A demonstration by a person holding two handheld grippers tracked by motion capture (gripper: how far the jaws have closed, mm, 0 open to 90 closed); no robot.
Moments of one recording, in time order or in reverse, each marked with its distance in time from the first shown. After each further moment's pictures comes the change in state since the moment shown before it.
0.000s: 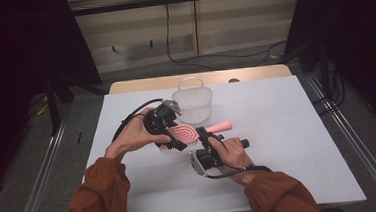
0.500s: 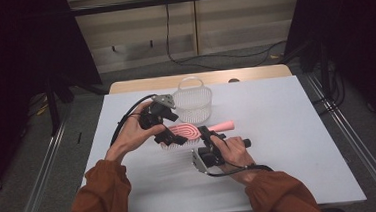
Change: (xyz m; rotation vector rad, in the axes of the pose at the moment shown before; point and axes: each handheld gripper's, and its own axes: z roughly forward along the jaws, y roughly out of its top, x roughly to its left) left arm 0.000 -0.004 -0.014 -0.159 0.034 0.032; right arm -0.002 -0.005 0.001 0.014 0.009 0.020
